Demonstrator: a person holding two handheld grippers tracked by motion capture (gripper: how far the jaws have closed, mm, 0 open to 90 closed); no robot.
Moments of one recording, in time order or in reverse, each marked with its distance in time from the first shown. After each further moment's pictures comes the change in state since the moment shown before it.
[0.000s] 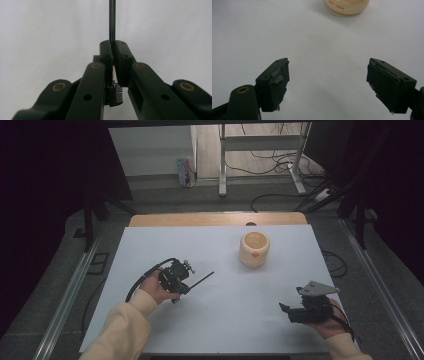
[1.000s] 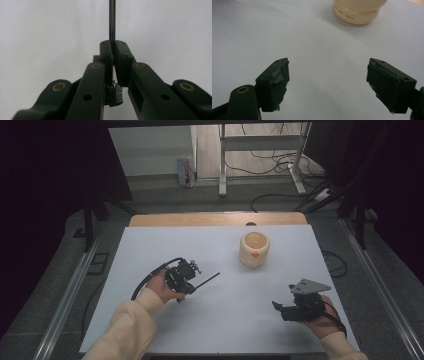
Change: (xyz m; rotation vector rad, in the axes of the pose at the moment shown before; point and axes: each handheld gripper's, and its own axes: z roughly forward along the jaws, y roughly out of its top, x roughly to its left) left arm -0.007 0.015 0.003 0.010 -0.001 0.033; right arm 0.011 0.014 0.009 -0.013 0.019 -0.036
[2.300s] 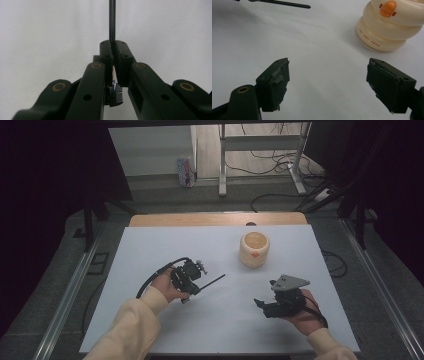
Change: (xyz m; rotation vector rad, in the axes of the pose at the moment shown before) left arm -0.008 0.013 0.002 0.012 -0.028 0.029; right arm 0.029 0.034 0.022 -0.034 0.072 -0.071
